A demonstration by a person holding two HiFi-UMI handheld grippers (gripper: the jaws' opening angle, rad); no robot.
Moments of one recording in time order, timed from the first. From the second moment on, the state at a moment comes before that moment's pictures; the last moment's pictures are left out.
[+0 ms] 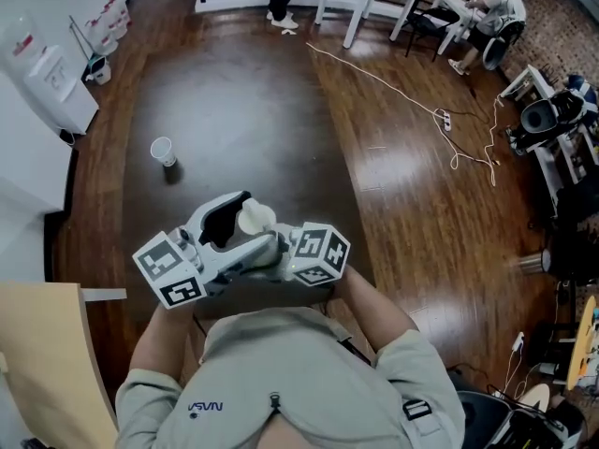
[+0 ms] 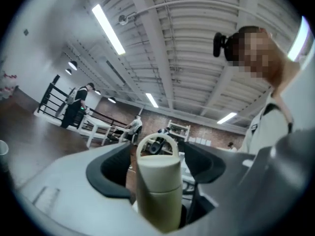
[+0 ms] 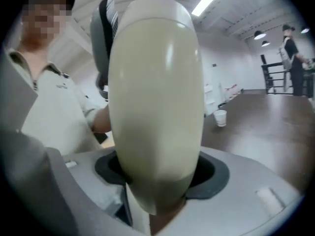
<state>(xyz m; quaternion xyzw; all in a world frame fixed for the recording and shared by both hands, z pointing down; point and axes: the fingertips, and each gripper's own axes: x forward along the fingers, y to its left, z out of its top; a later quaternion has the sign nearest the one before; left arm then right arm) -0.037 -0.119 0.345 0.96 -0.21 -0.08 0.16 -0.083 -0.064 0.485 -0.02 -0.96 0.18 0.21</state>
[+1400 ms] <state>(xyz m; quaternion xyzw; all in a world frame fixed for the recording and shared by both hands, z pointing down) -0.023 -0.104 0.331 0.99 -0.12 -0.02 0.06 -0.089 -0.053 0.463 -0.09 -0.96 0.15 0.22</state>
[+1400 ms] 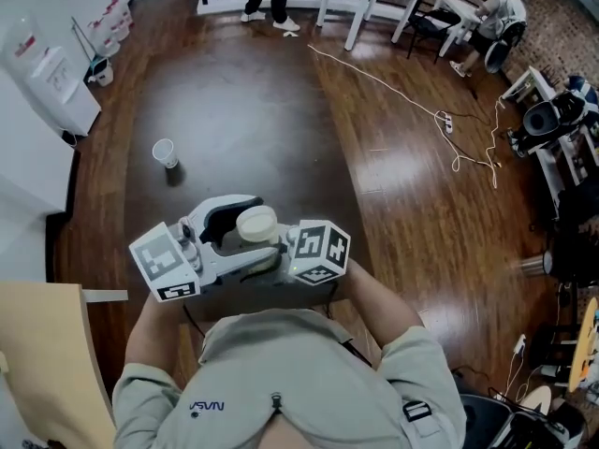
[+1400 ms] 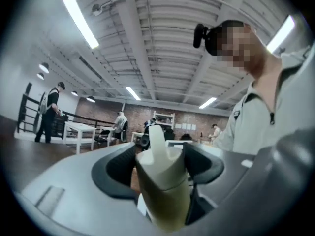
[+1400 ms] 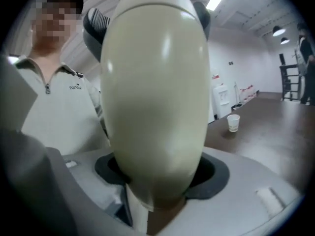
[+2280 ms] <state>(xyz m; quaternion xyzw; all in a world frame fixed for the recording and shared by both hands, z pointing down) -0.026 -0.132 0.379 0.95 -0.31 0.02 0.04 -0.076 -0.126 0.521 0.21 -0.93 0.08 0.28</state>
